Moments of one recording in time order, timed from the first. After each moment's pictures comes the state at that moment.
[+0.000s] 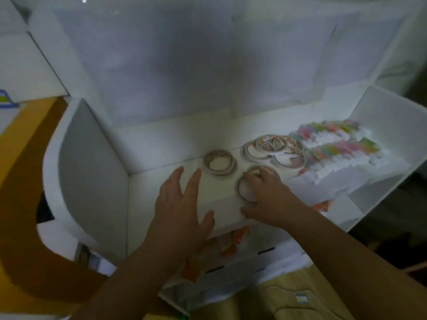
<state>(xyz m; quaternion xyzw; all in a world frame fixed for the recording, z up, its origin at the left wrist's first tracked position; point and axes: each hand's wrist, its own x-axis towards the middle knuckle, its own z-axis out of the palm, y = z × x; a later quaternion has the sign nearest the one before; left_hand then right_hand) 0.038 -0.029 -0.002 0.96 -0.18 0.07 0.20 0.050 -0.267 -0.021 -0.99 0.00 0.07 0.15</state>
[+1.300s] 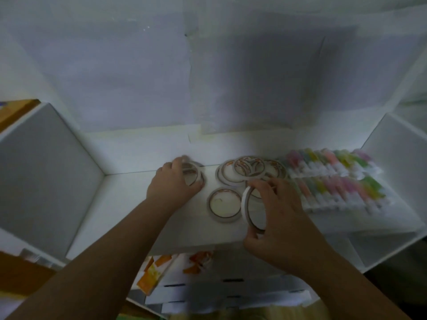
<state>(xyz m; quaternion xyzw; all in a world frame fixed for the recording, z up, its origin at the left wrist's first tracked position) 0.155 -0.145 -0.024 0.98 0.02 0.06 0.17 0.031 -0.397 0.012 -0.95 -0.13 -0.08 0.26</state>
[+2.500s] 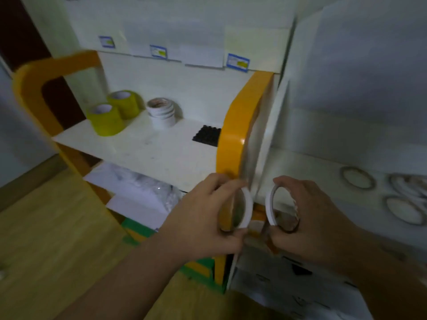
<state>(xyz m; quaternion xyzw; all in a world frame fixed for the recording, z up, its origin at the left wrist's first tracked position) -0.165 0.139 0.042 0.95 -0.09 0.16 0.24 -0.073 -0.089 0.050 -0.91 -0.33 0.06 0.23</state>
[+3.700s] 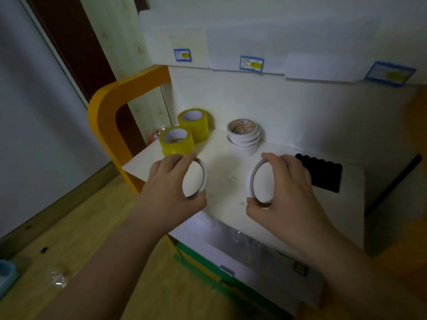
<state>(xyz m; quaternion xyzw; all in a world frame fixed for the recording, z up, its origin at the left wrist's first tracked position) -0.125 0.481 0.043 0.96 0.18 0.20 0.10 -0.014 0.258 0.040 -0.87 -0.35 -0.06 0.34</state>
